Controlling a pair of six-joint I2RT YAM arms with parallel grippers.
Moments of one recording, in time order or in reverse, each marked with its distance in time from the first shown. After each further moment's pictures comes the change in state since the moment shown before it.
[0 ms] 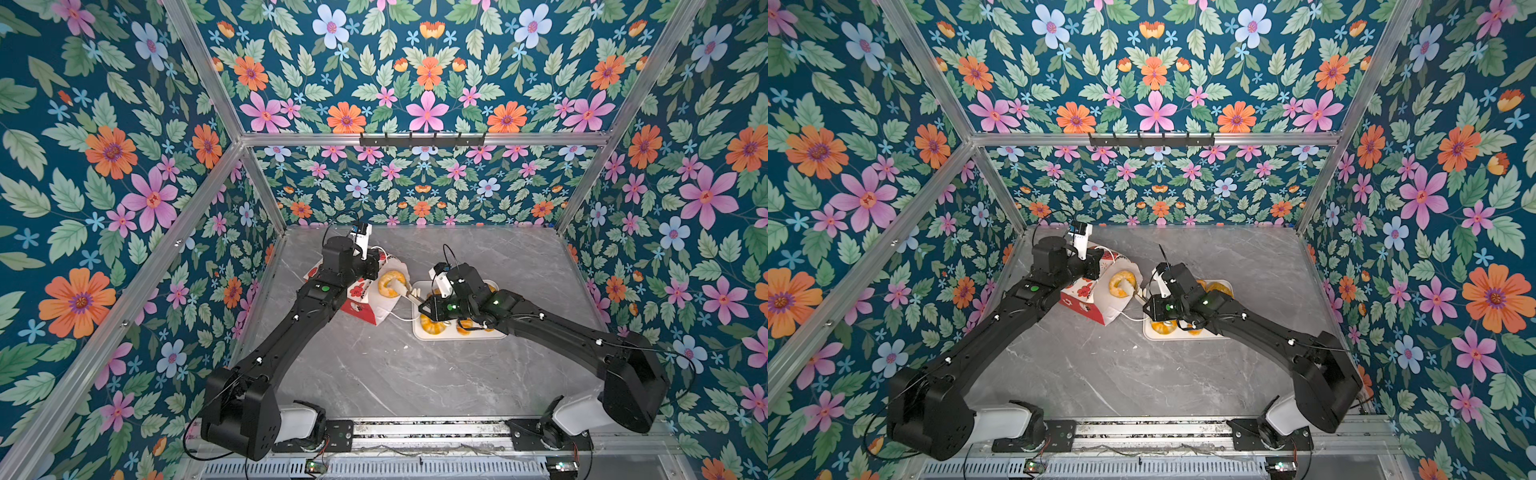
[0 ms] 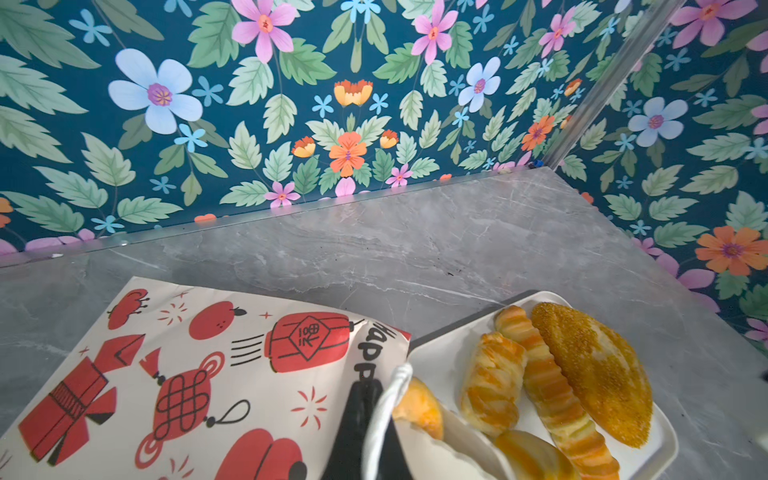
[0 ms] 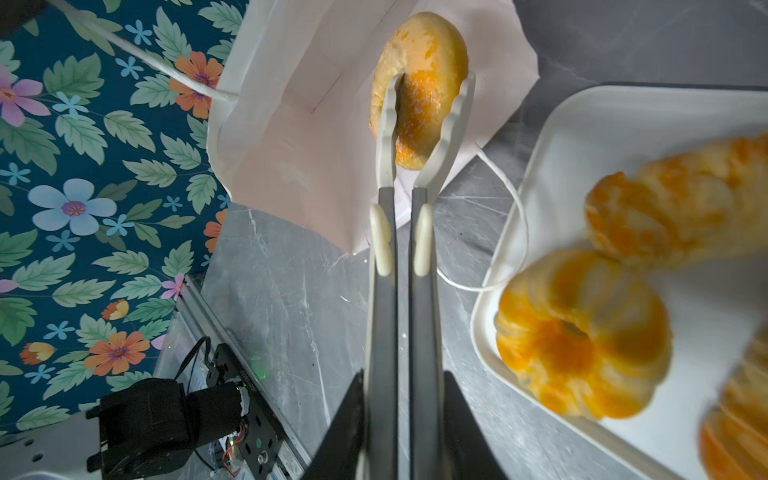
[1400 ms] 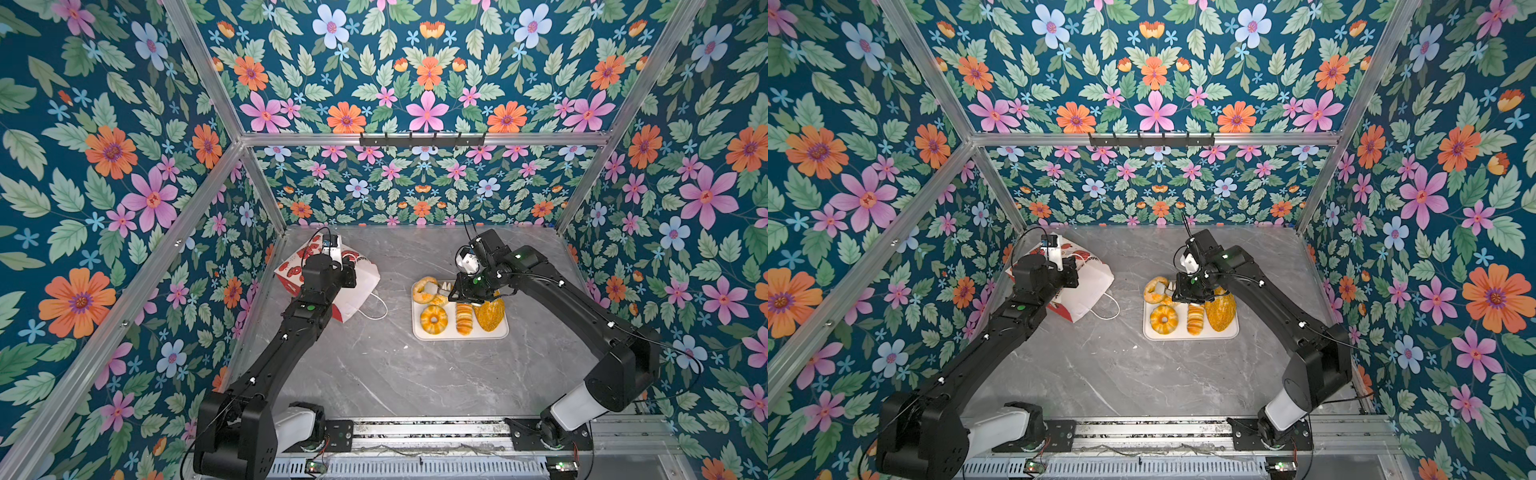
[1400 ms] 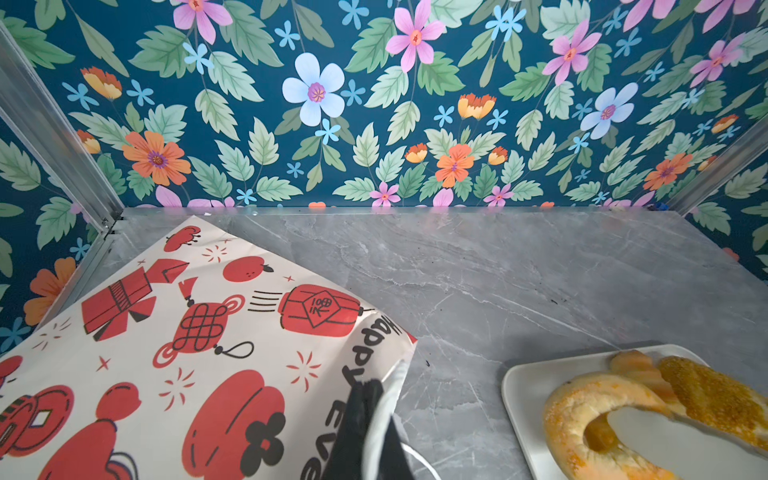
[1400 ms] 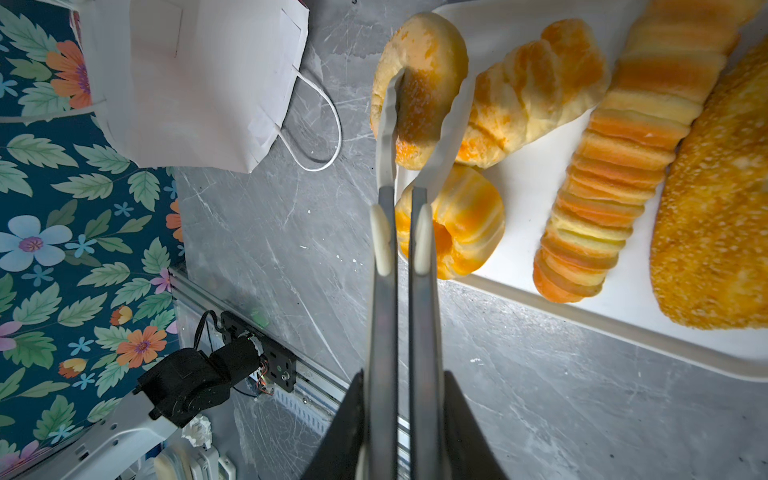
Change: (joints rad) left arm 0.127 -0.140 -0.233 0.154 -0.116 -0.018; right arm -0.237 0.145 0.438 -0.693 -0.148 -0.077
